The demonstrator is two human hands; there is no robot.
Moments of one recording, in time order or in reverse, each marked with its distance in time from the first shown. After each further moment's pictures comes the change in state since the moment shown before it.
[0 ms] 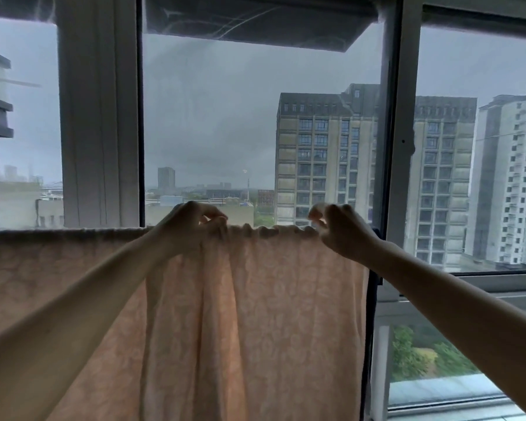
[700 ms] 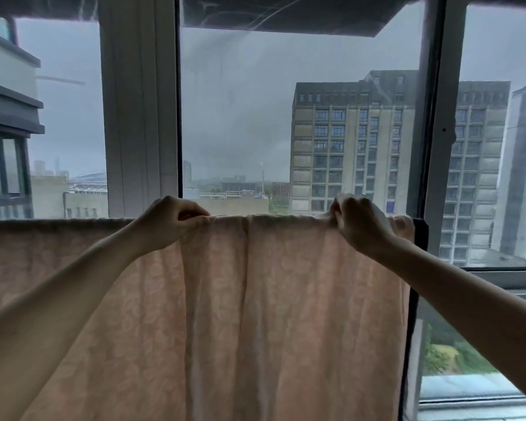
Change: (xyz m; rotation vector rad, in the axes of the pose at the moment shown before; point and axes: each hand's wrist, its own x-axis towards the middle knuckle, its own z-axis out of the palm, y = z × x) left_hand -0.053 -0.071 -0.070 0.051 0.008 -0.006; right_hand 0.010 -0.050 0.029 -0.100 0.128 0.061
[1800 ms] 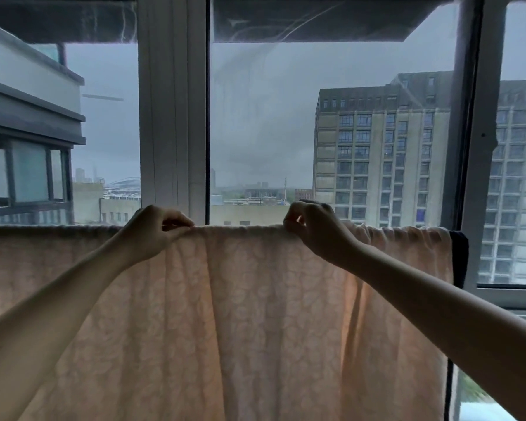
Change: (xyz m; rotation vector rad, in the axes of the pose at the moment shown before) left_hand -0.034 -0.032 -0.041 0.113 0.114 -0.116; right_hand 0.023 -0.092 0.024 0.348 -0.033 -0.326
